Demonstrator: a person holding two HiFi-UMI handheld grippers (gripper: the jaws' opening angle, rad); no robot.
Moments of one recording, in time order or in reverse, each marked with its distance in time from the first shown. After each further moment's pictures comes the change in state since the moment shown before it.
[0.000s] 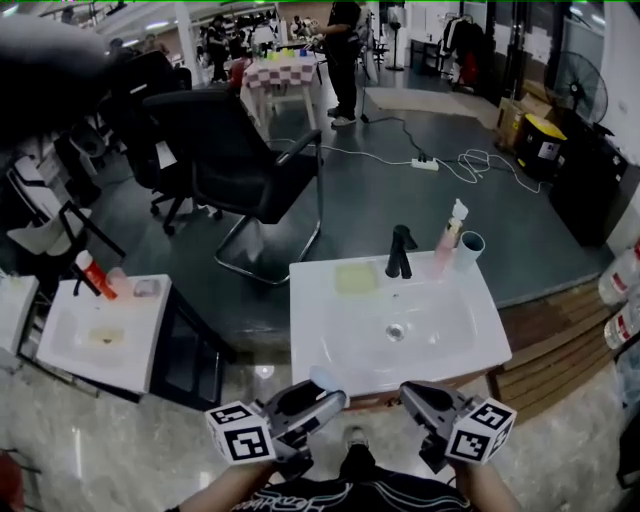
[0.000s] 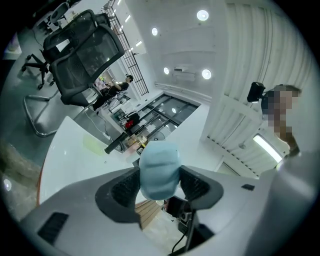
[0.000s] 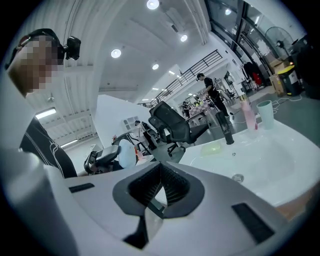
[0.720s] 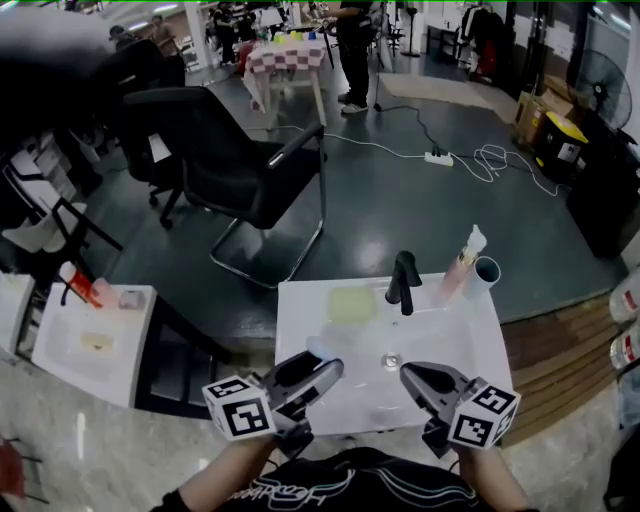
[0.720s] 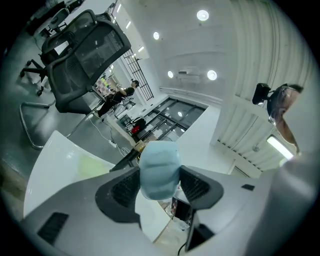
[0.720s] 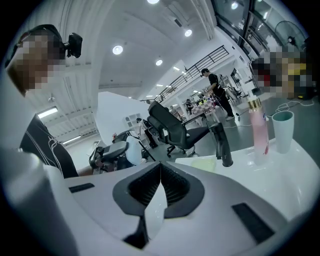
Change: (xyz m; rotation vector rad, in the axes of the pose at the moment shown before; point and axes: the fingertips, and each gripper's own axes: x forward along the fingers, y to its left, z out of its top) left arm 0.117 0.094 0.095 0.013 -0.060 0.078; right arm 0.072 -0.123 0.083 -0.040 0.040 0.054
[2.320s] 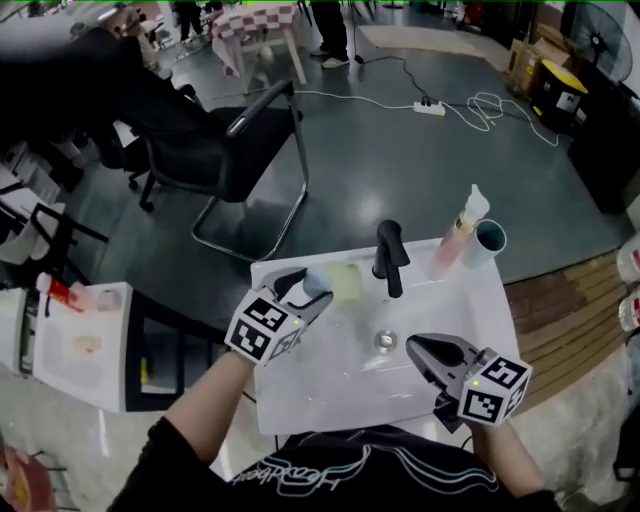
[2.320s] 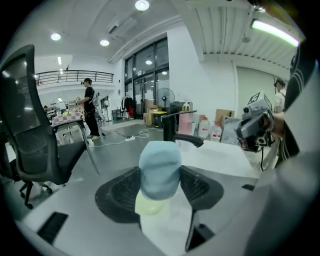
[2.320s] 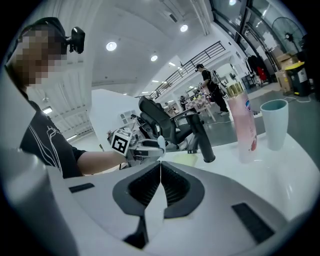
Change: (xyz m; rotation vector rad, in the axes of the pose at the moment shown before) left arm 0.126 0.172 -0.004 0.823 0.502 0.282; right arm 0.005 -0.099 -0.017 0.028 0.051 -0.033
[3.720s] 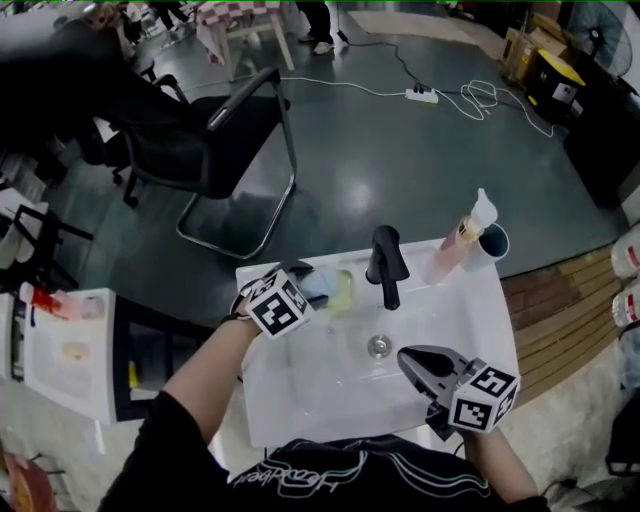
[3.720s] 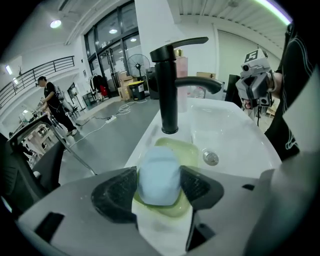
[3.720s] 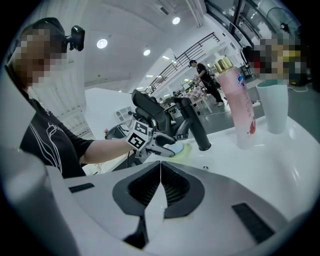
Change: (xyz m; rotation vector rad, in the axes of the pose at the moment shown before) left arm 0.087 0.020 -0.067 0.276 0.372 -0.160; right arm 0.022 -0.031 -0.032 0.071 0.065 -0.014
